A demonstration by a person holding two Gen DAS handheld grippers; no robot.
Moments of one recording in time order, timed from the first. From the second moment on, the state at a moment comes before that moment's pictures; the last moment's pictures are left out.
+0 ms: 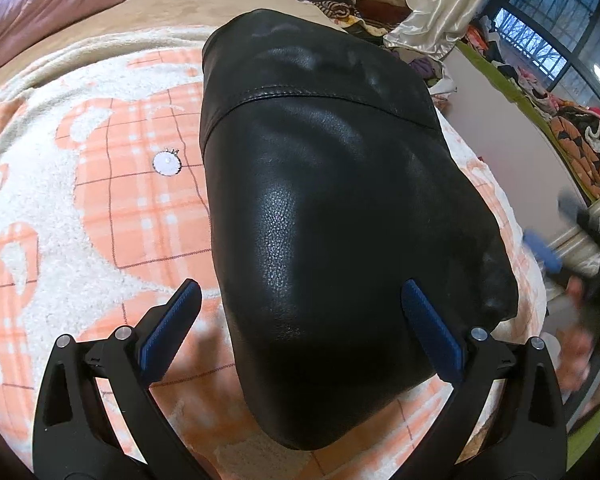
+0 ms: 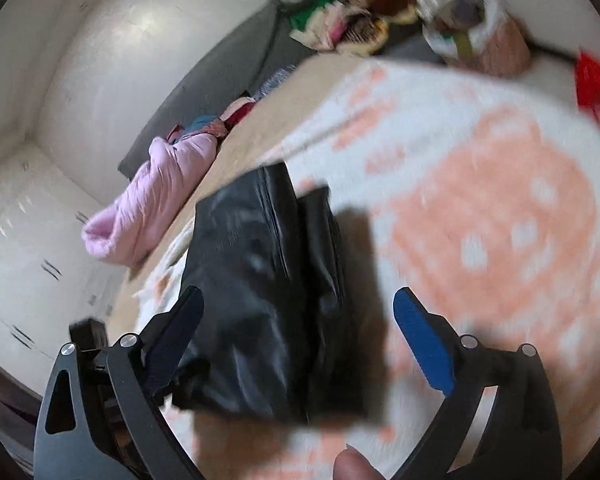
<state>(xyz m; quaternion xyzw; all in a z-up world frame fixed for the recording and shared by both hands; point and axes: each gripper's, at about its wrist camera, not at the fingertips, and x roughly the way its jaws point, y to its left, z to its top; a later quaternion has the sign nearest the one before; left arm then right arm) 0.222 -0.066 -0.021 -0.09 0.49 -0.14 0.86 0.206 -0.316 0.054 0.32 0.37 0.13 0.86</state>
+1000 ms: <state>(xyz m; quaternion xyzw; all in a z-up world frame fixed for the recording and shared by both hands) 0.221 -0.073 -0.022 -0.12 0.47 -0.15 0.86 0.333 -0.289 -0.014 0.26 0.45 0.13 0.85</state>
